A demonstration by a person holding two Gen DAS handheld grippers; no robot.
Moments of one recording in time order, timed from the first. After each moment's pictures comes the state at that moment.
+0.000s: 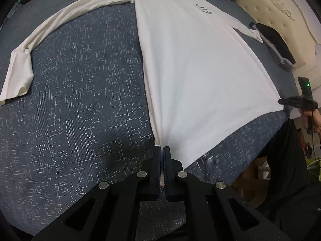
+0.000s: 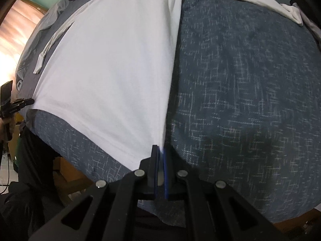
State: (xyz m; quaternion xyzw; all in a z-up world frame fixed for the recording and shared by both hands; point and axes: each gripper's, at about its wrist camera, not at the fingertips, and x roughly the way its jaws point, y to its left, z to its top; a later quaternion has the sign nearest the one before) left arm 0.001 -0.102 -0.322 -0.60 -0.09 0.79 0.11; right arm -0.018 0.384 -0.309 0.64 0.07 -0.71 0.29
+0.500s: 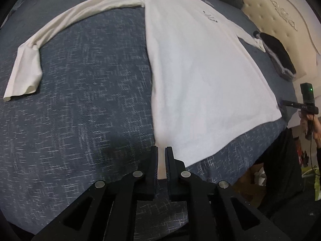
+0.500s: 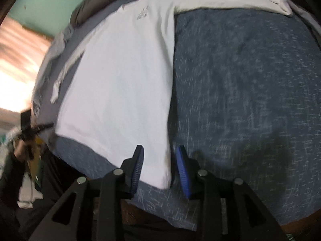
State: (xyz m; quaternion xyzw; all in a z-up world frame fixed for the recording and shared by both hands) left arm 0.000 -0.124 -0.311 -0.59 -0.12 0.79 0.10; right arm -0.044 0.418 -0.278 0.62 -0.04 -0.72 0.31
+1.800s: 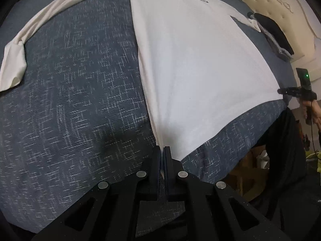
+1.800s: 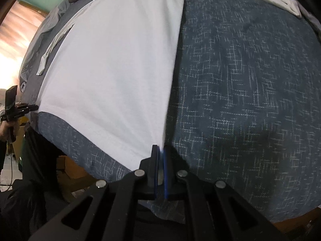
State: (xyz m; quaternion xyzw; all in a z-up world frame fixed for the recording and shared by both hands) left arm 0.018 -0.085 -0.330 -0.63 -0.09 0.76 0.12; right arm -0.025 0.391 -0.314 0.65 0.05 -0.70 0.30
